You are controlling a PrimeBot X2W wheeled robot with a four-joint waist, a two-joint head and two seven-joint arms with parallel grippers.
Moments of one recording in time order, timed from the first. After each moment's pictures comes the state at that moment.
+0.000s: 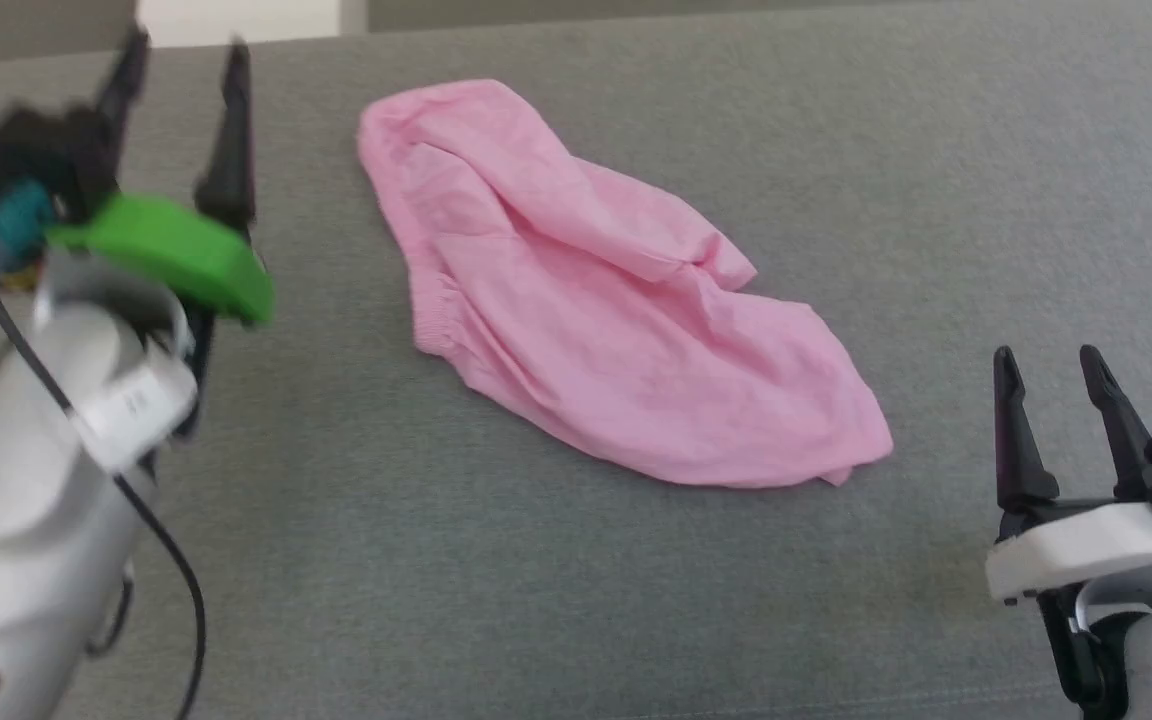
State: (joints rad) left arm -0.77 0.56 -0.56 0.30 -0.67 0.15 -0.22; right arm -0.10 -0.05 -0.15 0.02 0.10 0.13 -0.10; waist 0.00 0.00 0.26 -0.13
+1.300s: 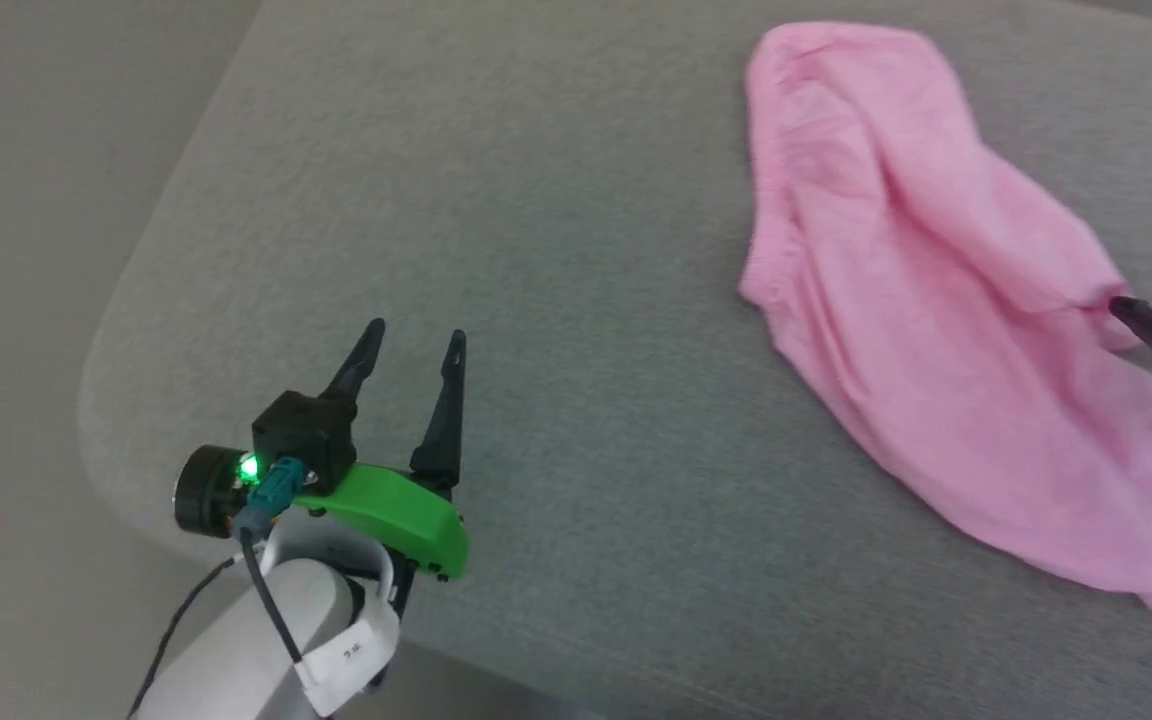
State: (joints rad) left arm -0.38 0.45 -0.70 0.03 -0.64 0.34 -0.21; right arm -0.55 -0.55 0.02 0.17 0.49 0.13 1.03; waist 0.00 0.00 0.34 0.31
